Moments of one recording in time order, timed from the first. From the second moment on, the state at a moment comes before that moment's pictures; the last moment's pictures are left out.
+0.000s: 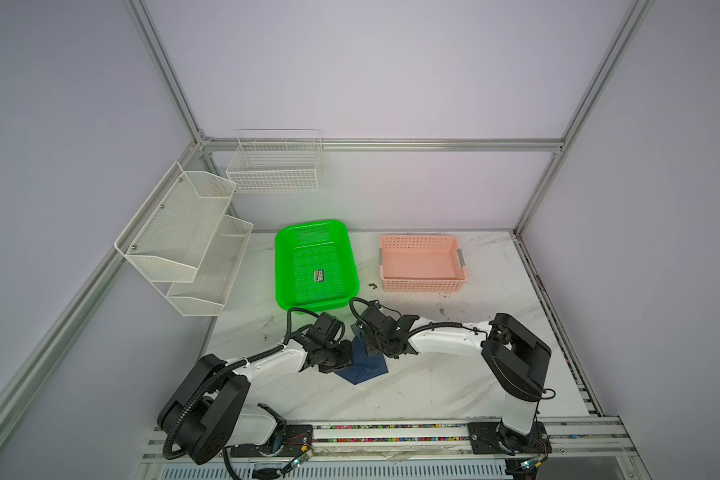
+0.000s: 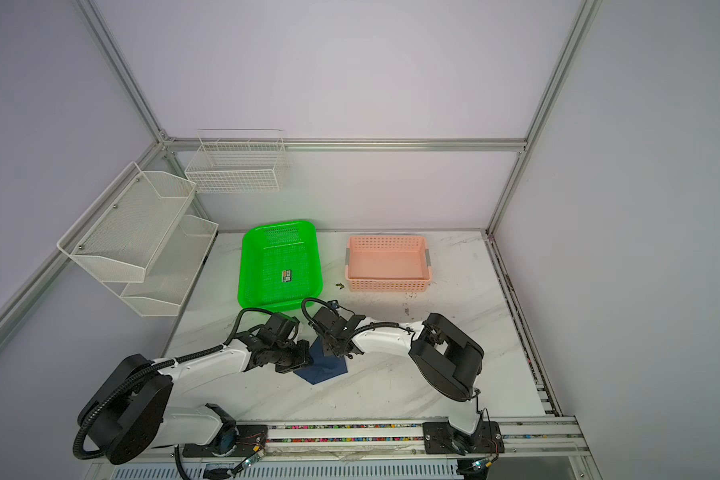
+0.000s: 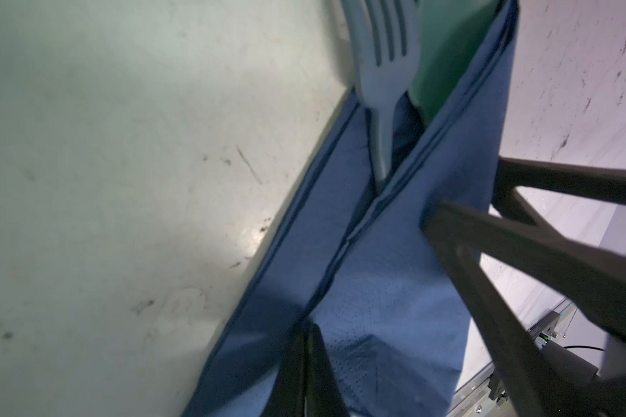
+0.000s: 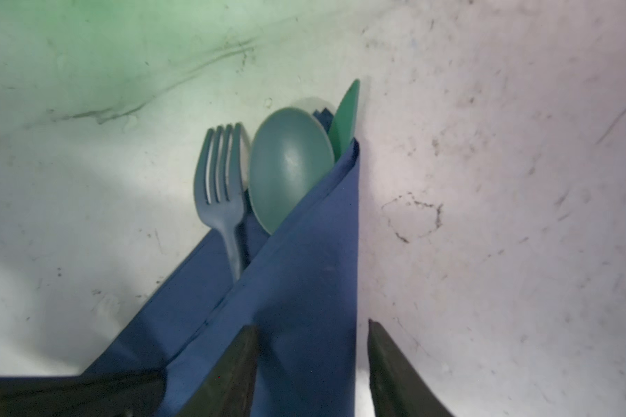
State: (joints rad) left arm -0.56 1.35 0.56 -0.33 0.30 -0.78; right arm 1.03 1.83 1.18 -0.43 0.19 0.73
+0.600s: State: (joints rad) left arm -0.56 1.35 0.56 -0.33 0.28 -0.78; right arm 1.09 1.87 1.23 -0.47 0.19 0.69
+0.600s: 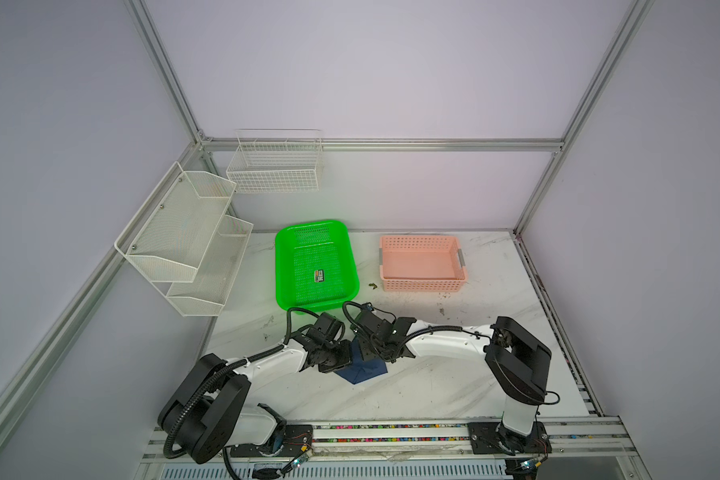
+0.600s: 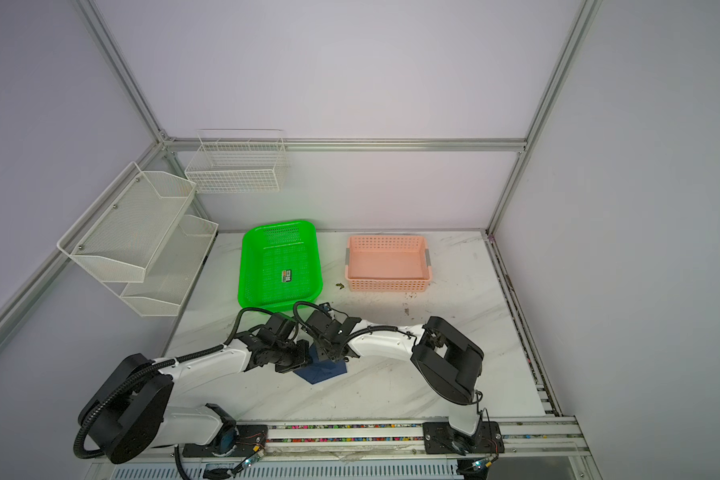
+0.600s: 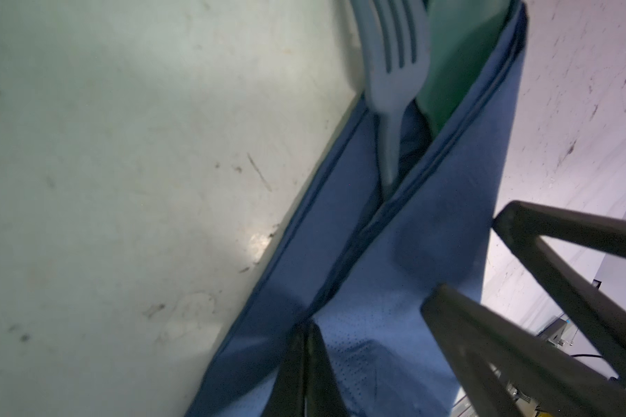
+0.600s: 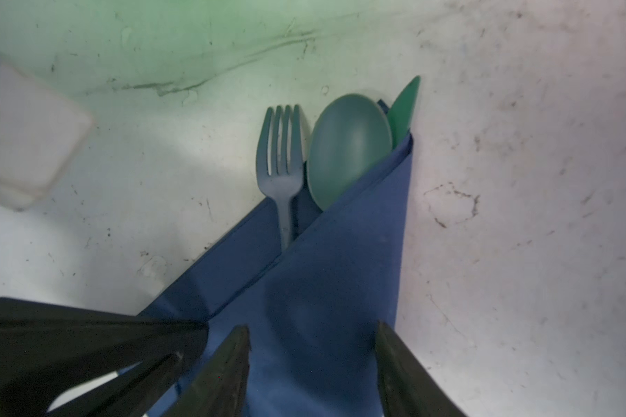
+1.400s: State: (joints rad) left arm -0.56 1.35 0.56 -0.32 0.27 -0.77; right arm 1.10 1.94 1.25 -0.49 0.25 0.68
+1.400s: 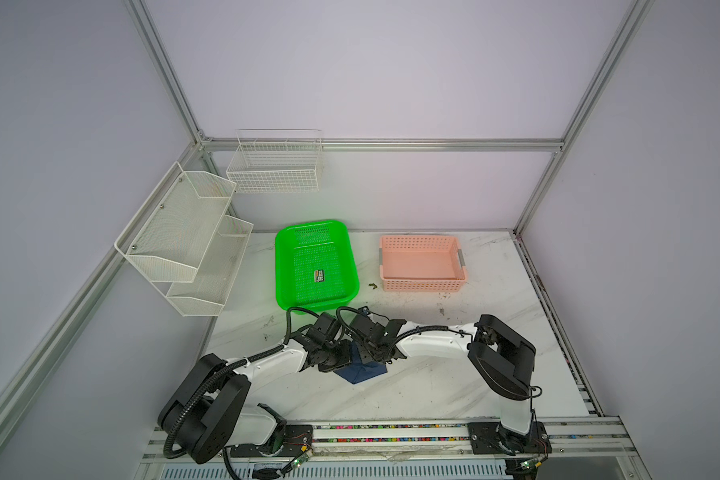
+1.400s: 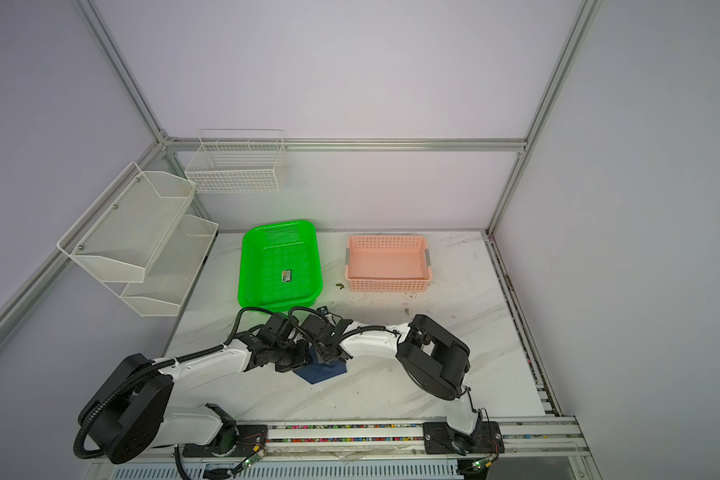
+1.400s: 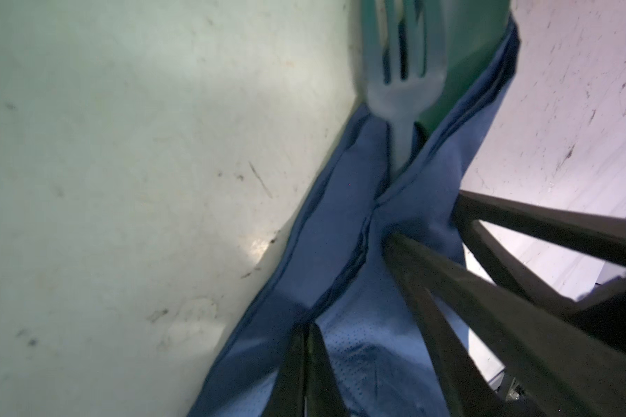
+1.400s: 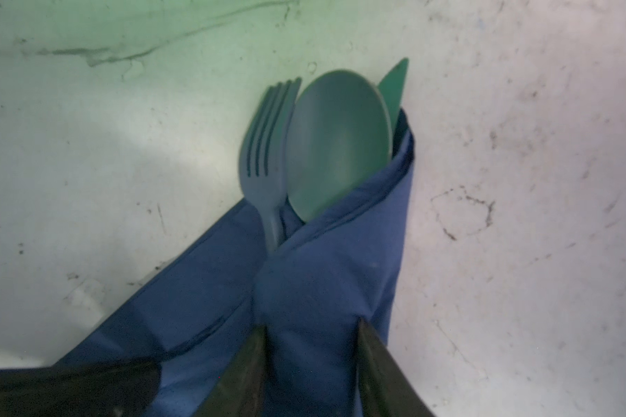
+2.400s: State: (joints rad) left arm -0.56 1.34 0.56 -0.33 0.26 -0.75; right arm 1.10 1.83 1.25 -0.52 0.31 0.72
